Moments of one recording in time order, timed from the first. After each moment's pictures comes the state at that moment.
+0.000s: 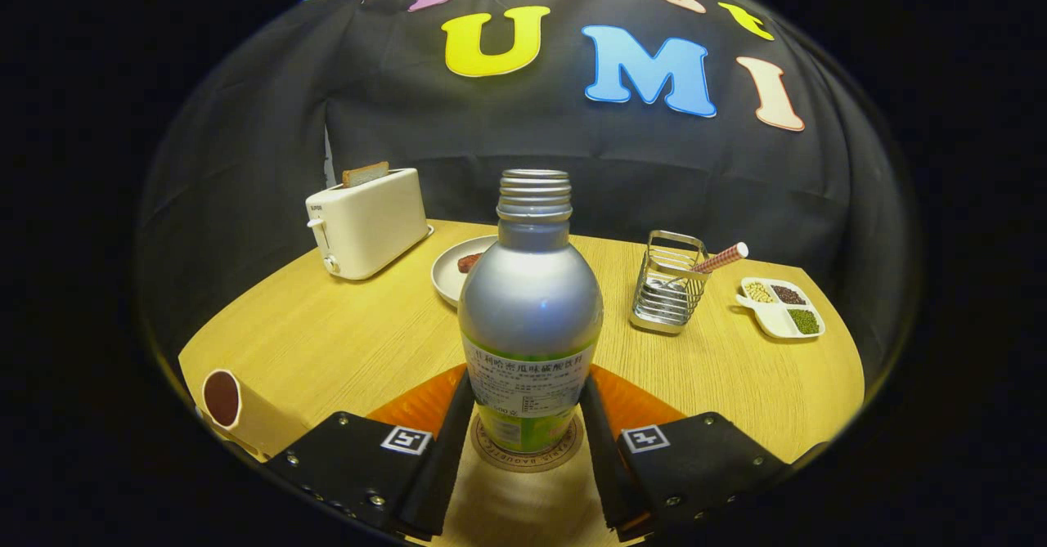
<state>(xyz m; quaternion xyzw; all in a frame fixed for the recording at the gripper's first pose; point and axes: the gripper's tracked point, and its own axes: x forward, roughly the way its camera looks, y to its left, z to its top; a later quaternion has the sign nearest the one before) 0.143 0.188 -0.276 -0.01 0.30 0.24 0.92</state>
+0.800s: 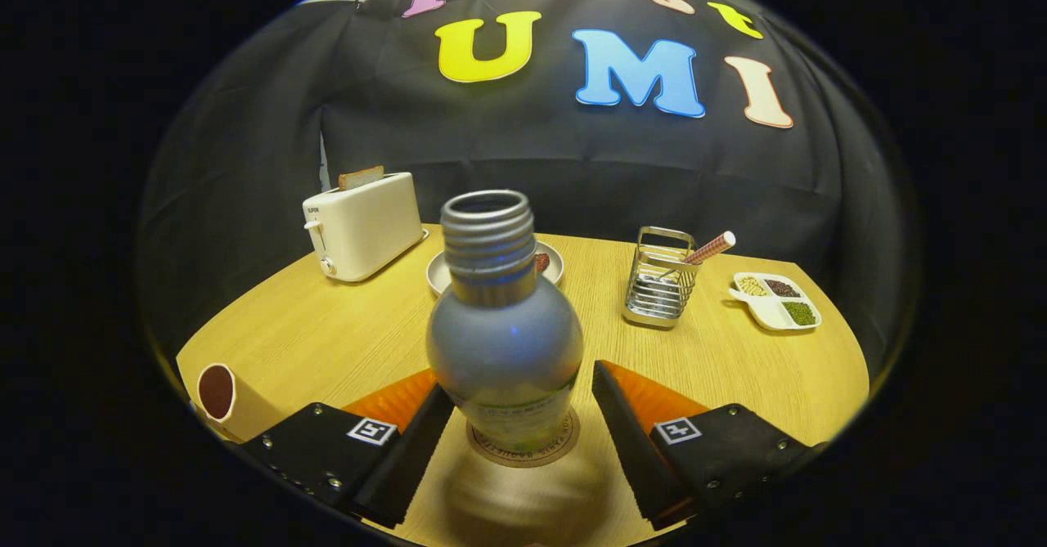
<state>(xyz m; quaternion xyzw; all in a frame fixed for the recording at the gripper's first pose) 0.138 0.180 -0.269 0.01 0.28 0.22 0.93</state>
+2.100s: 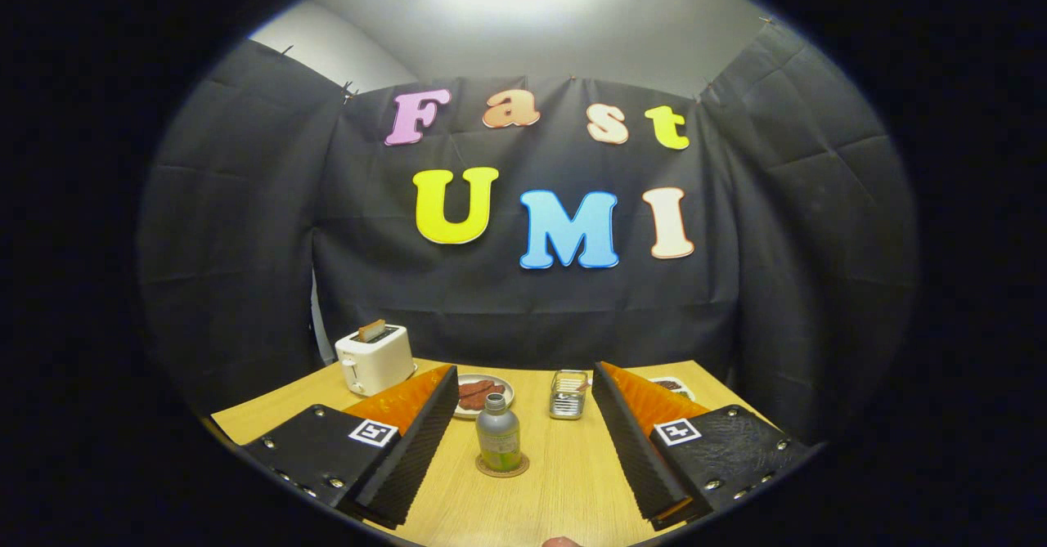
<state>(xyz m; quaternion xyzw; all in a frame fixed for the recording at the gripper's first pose) 0.014 0.080 -0.025 0.05 0.07 0.11 0.99</state>
